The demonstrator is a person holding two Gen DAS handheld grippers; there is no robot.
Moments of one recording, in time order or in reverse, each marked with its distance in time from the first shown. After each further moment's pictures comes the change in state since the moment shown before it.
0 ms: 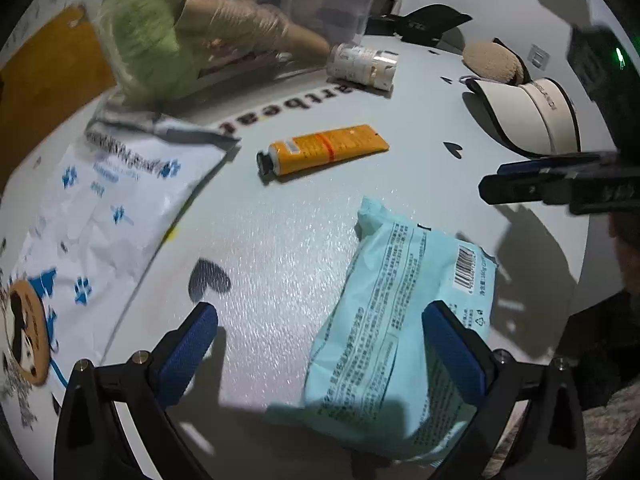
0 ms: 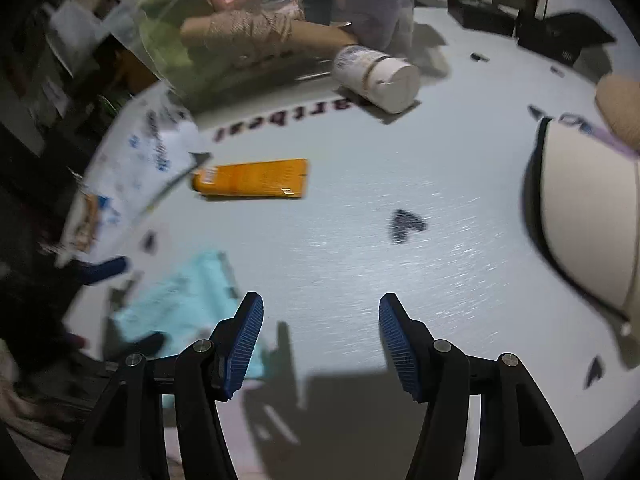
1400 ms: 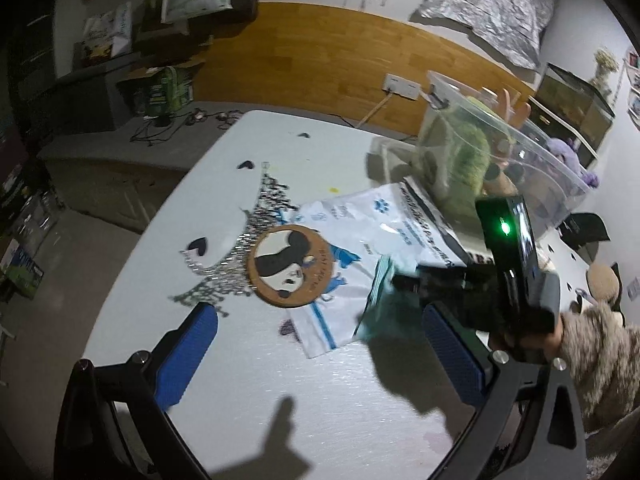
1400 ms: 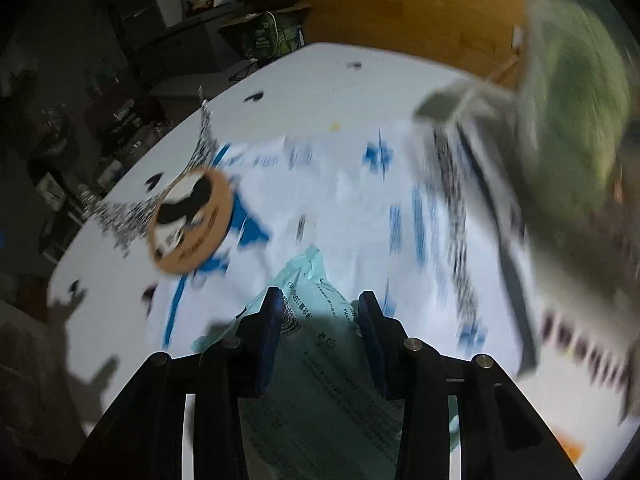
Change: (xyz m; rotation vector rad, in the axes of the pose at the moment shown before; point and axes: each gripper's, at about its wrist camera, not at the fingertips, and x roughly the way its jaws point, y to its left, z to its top) left arm -0.177 0.143 -0.072 -0.679 -0.258 0.354; right arm 0.113 0.251 0.068 -0.599 0.009 0.186
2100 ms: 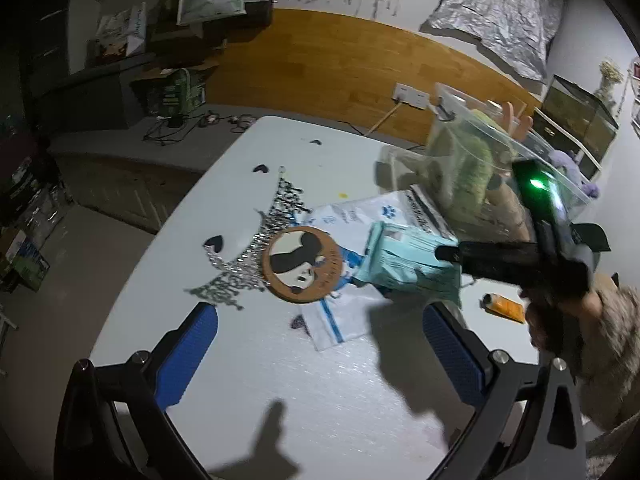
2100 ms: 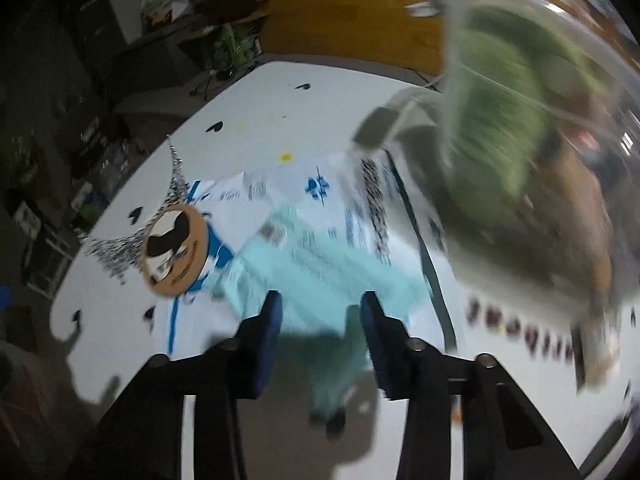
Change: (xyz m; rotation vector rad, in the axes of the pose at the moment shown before) left arm -0.020 0.014 -0.005 -0.046 -0.026 0.037; right arm -0.027 -0.004 0.050 0.049 0.011 -0.141
